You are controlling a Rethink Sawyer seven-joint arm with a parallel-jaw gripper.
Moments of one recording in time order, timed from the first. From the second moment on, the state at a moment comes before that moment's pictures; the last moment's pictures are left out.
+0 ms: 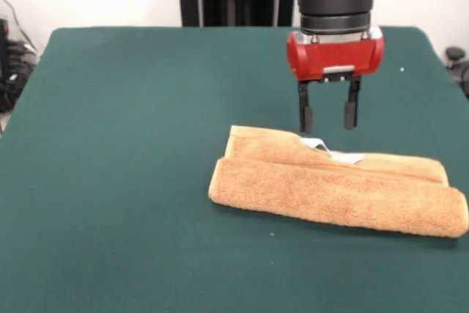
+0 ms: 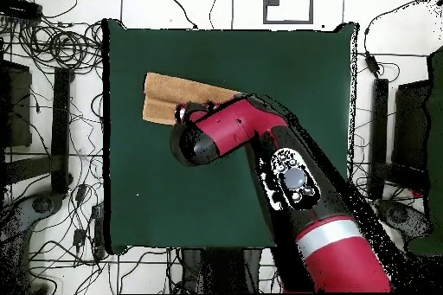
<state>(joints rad) -0.37 -0.63 0.51 1.60 -0.82 0.42 2.22</state>
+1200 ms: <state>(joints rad) 0.27 -0.27 -0.32 1.52 -0.31 -0.54 2.30</state>
